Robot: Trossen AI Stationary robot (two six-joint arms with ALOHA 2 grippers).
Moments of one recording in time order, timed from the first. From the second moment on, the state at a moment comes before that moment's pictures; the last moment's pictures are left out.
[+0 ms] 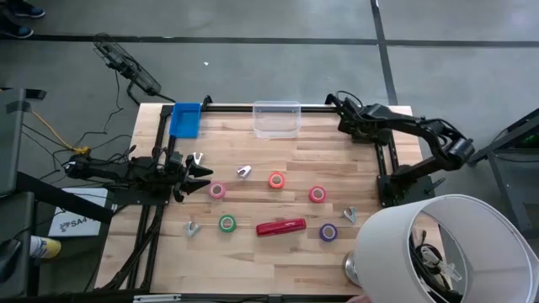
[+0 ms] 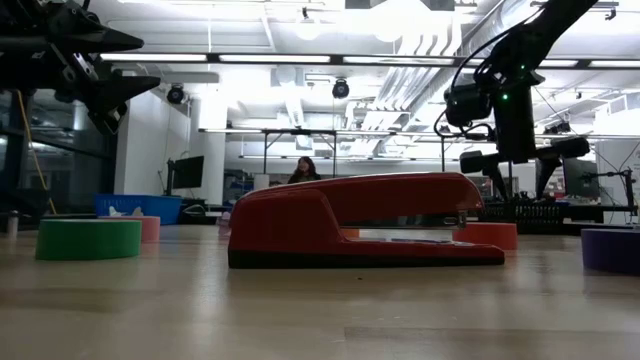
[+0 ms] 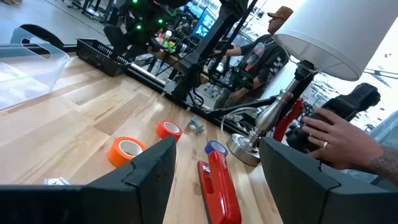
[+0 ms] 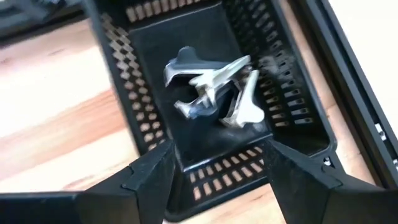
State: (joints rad) left arm -0.19 0.01 0.05 0.05 -0.20 -0.53; right arm -0.82 1.43 0.82 -0.85 0.43 1.13
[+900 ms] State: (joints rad) left arm -0.19 0.01 0.05 0.05 -0.20 -0.53; right arm -0.49 1.35 0.82 -0.84 0.14 0.93
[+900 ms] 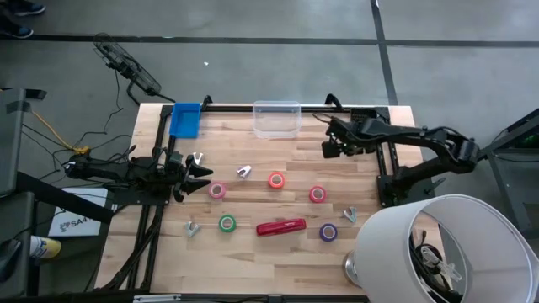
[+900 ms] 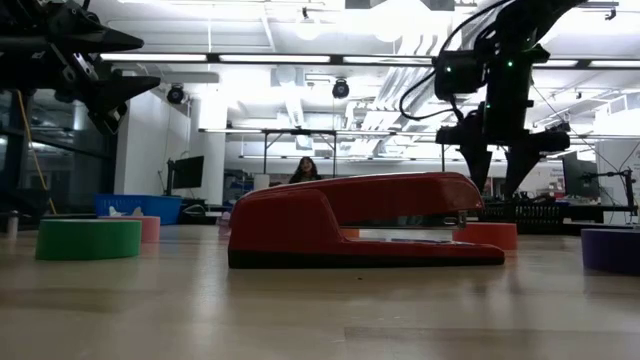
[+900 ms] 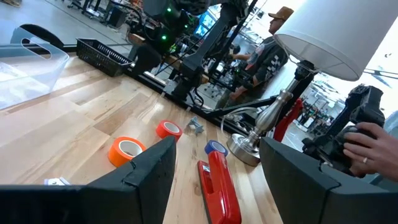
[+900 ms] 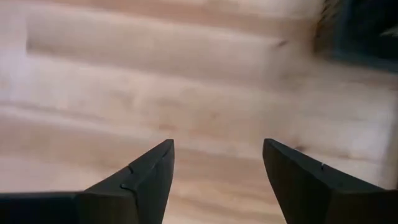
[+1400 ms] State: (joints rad) left arm -0.19 0.01 0.05 0.05 -0.20 -0.53; right arm -0.37 1.35 0.82 -0.84 -0.01 0.93
